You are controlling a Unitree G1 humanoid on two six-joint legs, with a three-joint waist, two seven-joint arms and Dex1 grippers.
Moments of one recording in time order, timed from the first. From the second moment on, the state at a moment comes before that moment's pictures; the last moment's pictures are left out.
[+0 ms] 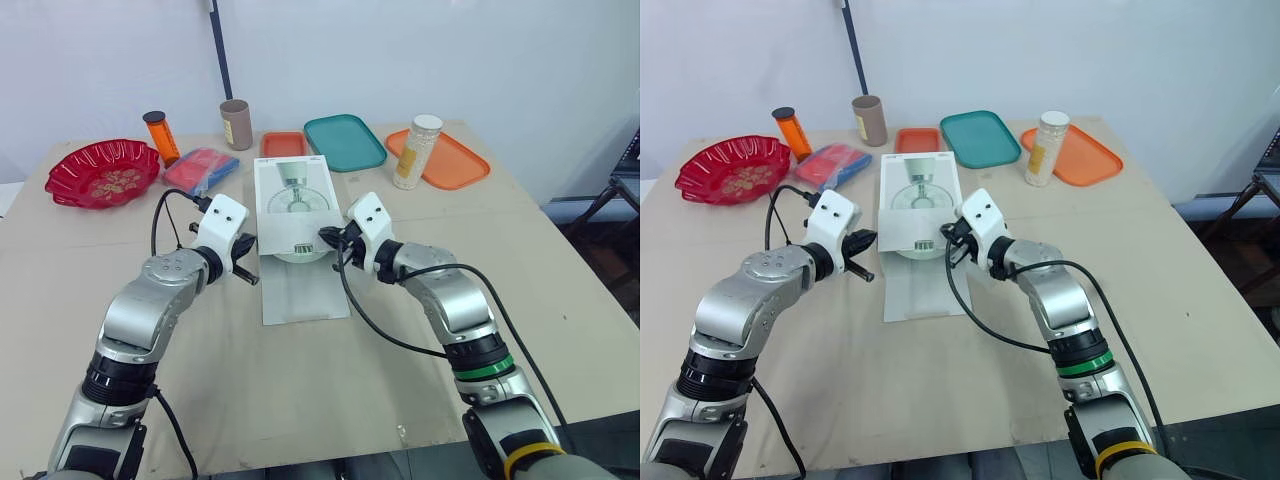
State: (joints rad) left arm -0.52 0.45 -0.07 -0.32 -0.25 0.98 -0.34; right arm -0.64 -0.30 0.19 0.01 0.13 0.54 0.61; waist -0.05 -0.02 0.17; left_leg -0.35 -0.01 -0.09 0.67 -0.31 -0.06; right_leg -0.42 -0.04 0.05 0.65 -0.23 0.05
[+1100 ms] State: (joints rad) left arm -0.23 0.54 0.47 -0.82 -1.00 1.61 -0.43; right arm -0.63 -0.26 0.18 0.01 0.13 0.56 0.57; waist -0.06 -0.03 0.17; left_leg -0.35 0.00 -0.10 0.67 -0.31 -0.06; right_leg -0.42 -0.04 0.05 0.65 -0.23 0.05
